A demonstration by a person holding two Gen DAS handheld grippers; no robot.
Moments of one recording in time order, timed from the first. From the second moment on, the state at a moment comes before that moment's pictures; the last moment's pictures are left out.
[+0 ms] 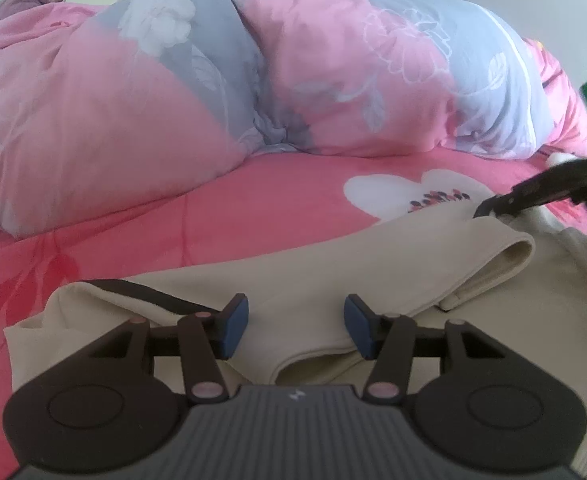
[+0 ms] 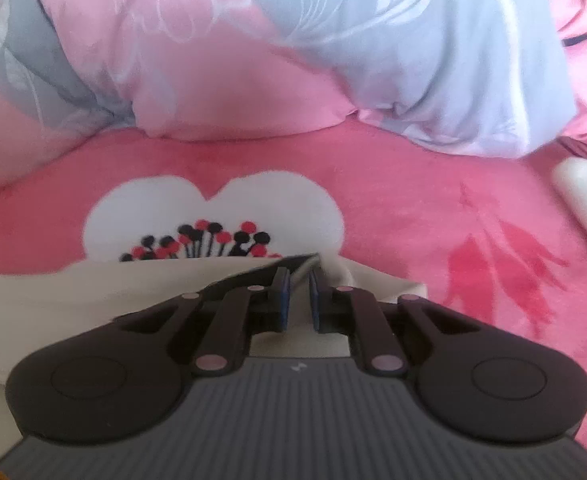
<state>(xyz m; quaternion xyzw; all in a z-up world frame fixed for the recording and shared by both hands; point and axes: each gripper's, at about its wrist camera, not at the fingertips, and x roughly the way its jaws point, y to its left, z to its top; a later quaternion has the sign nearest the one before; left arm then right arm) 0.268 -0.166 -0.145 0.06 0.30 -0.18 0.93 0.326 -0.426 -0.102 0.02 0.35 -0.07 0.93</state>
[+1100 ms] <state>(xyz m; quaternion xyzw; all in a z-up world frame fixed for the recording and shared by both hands) 0.266 -0.163 -0.145 0.05 0.30 -0.18 0.94 0.232 -0.347 -0.122 0.06 0.31 0.11 0.94</state>
